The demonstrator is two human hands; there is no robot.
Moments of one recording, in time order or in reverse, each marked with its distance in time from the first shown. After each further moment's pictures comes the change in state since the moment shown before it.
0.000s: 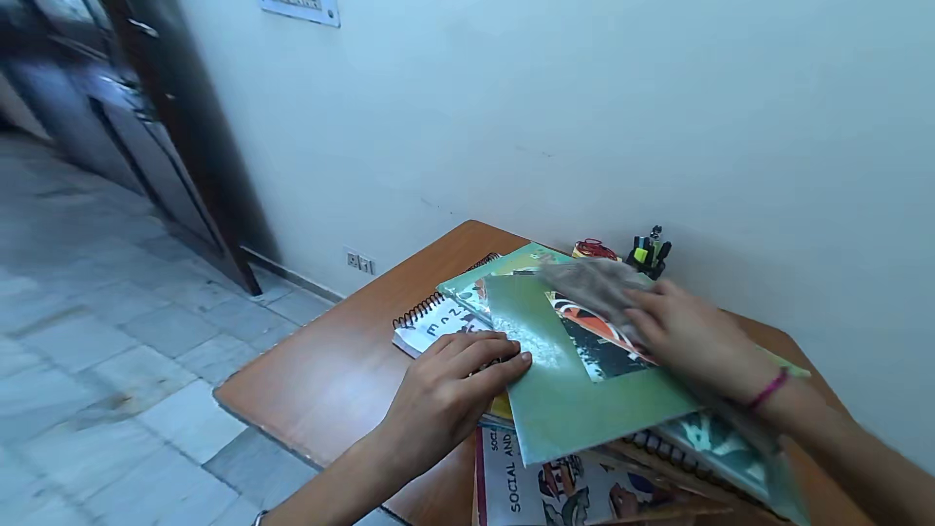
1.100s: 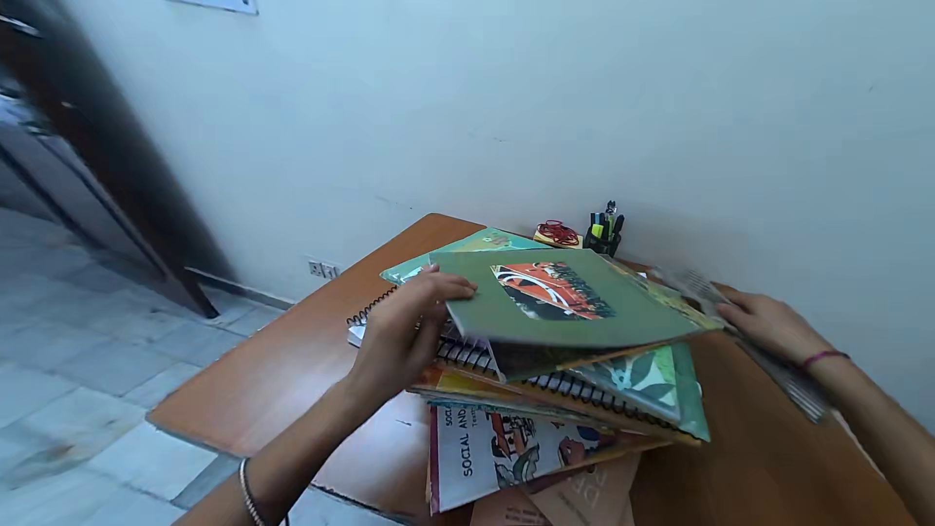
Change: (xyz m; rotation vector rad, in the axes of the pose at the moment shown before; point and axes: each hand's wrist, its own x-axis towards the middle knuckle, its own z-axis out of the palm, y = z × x) left_hand 0.043 -0.006 0.004 -0.255 0.071 -0.072; right_hand -0.060 0.184 0.007 0.131 -0.036 0.513
